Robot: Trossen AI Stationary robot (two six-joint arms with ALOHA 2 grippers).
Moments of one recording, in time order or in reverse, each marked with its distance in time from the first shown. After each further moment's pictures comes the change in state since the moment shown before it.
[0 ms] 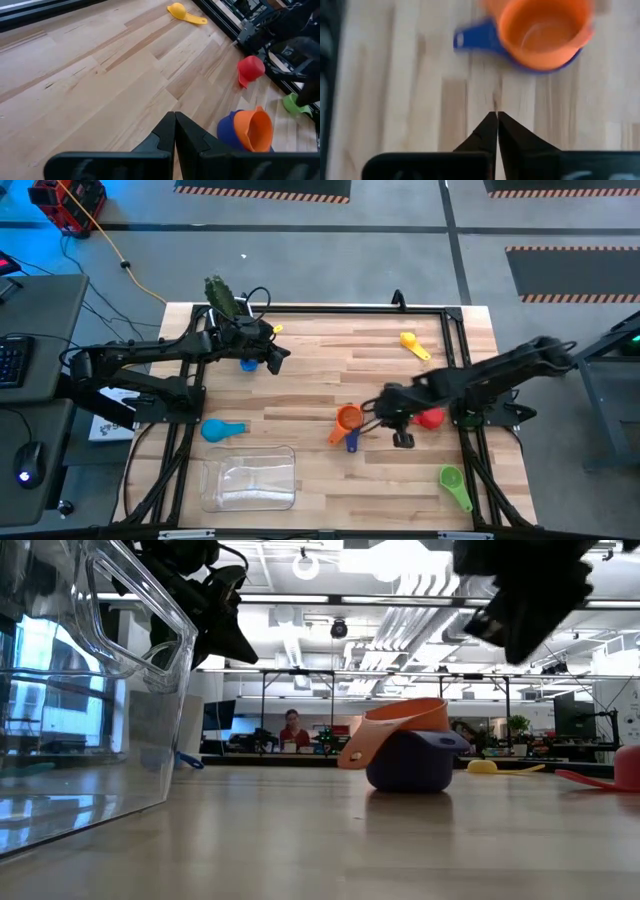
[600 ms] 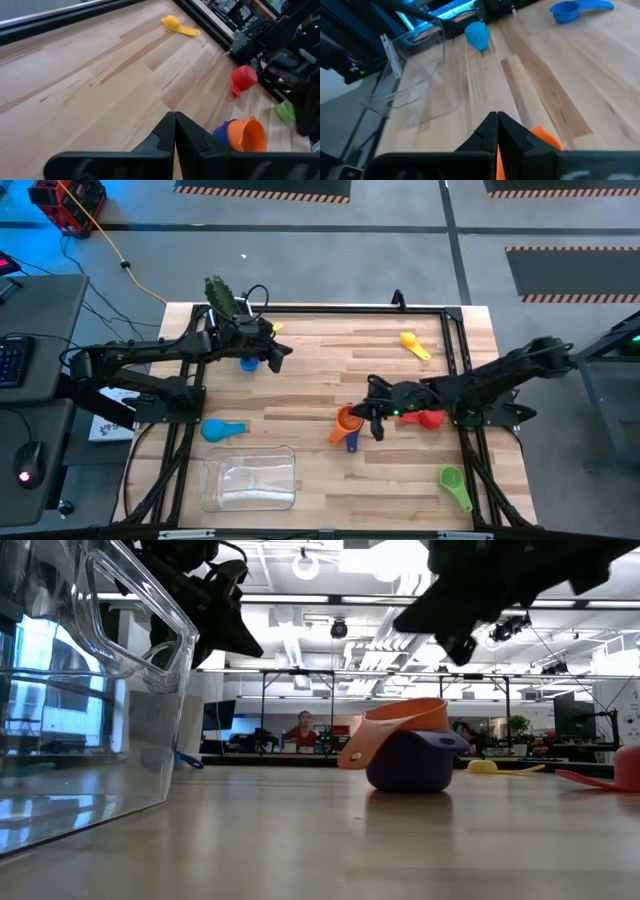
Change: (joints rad) left arm 0.001 0.000 0.000 0.053 -0.003 0.000; right arm -0.033 0.037 -0.316 0.992 0.198 0.203
